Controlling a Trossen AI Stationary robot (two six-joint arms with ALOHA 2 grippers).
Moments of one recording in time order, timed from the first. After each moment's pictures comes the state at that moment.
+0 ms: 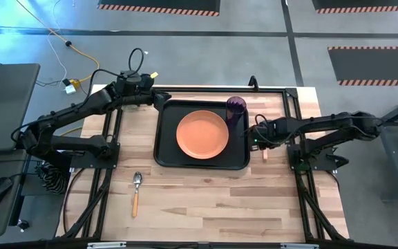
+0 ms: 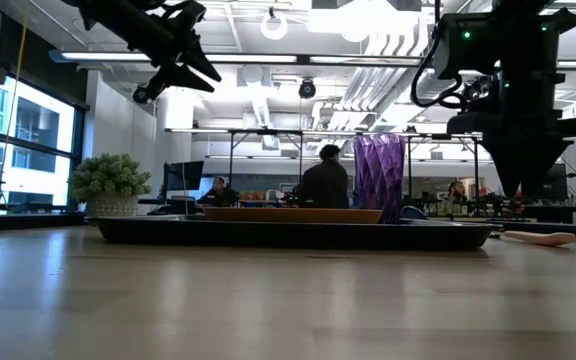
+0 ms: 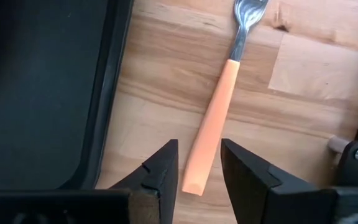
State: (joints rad) left arm 0.61 1.07 0.89 -0.30 0.15 -0.47; right arm -0.09 1.23 0.74 -1.02 0.15 1.26
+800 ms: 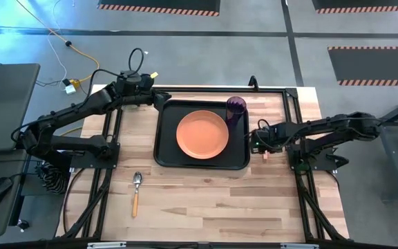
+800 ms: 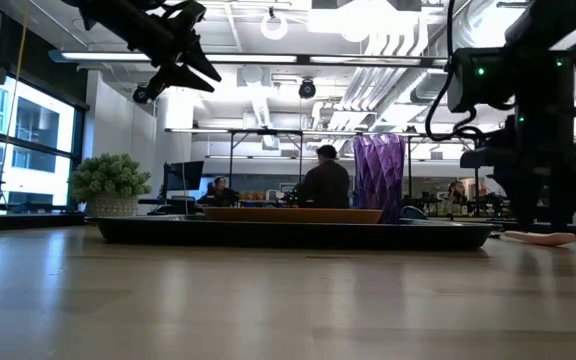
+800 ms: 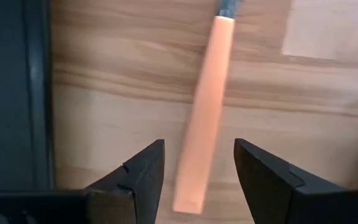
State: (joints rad) left arm 0.61 1.07 0.89 -0.29 0.15 -0.47; right arm -0.11 1.23 0.55 -0.83 0.07 1.36
